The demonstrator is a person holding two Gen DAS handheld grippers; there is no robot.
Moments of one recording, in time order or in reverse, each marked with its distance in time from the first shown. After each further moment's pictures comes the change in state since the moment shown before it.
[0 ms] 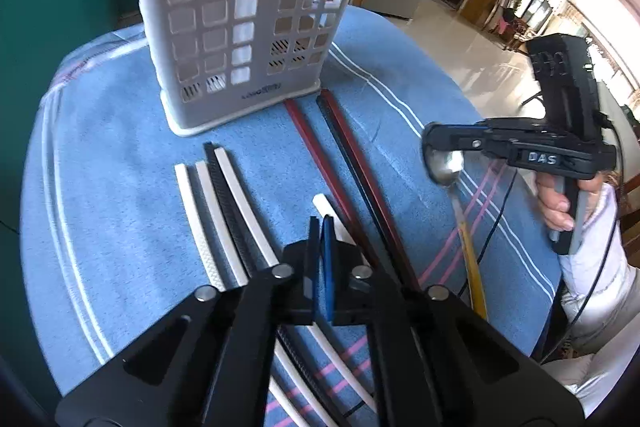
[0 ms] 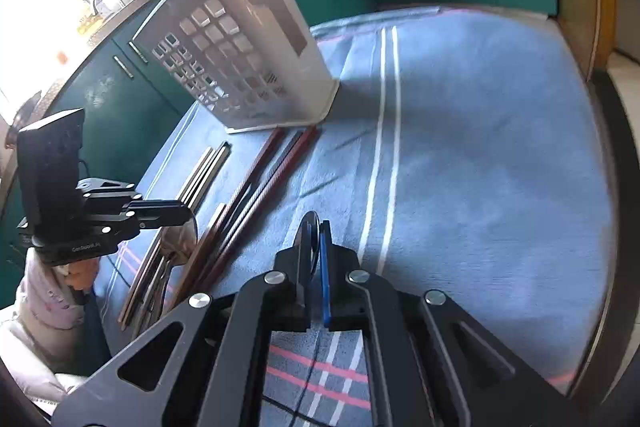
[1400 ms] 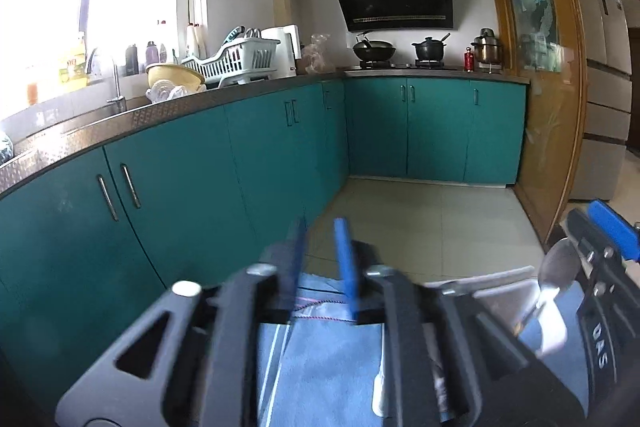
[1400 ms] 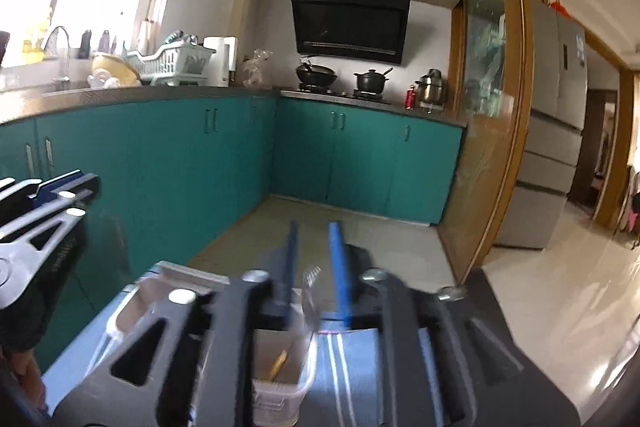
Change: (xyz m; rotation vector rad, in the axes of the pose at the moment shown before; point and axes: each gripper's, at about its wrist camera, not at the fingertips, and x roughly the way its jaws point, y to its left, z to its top) left arm -0.126 0.012 0.136 -0.270 -0.631 0.812; right arm -0.027 0.128 0.153 -0.256 -0.644 -0.543
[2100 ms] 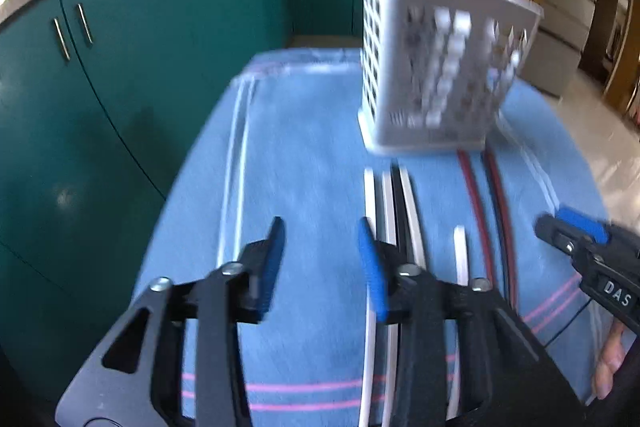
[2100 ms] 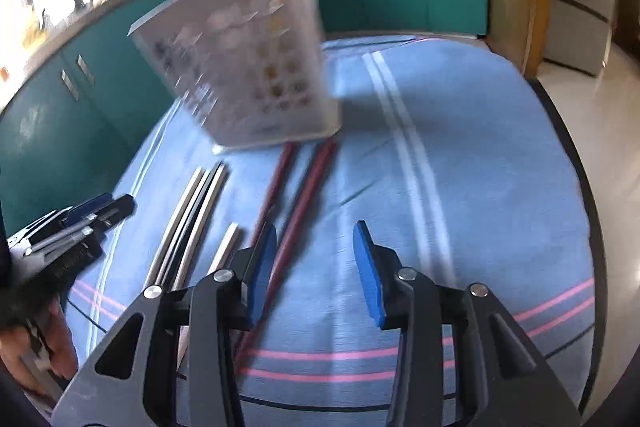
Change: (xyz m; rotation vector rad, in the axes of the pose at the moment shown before) left arm -0.026 0.032 -0.186 0.082 0.492 -0.229; right arm -0.048 -0.002 -0.179 0.212 0.590 0.219
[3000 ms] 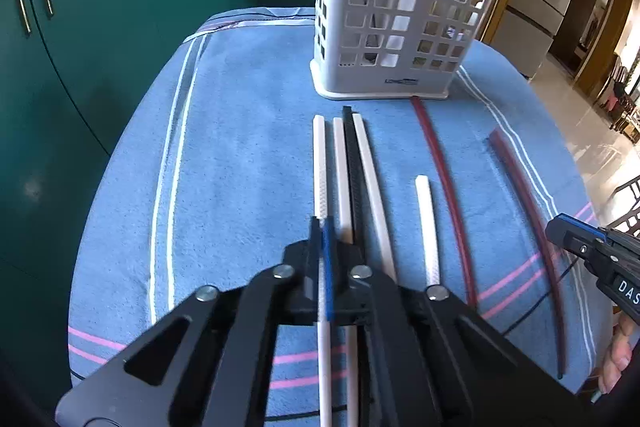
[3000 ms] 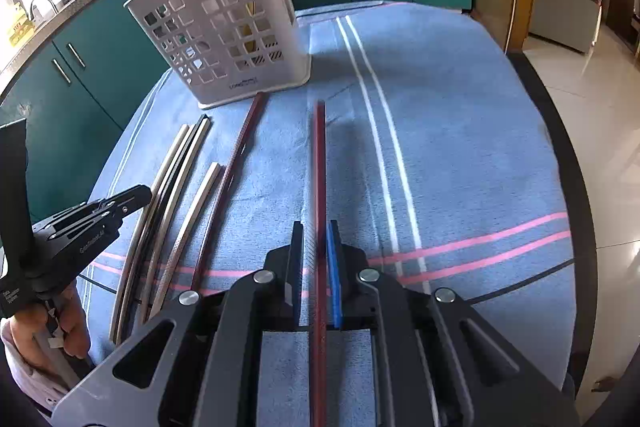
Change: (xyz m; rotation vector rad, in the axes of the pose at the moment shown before) left arm 0.015 -0.011 -0.017 0.011 0.079 -0.150; right arm -0.022 -0.017 -0.028 0.077 0.067 -0.017
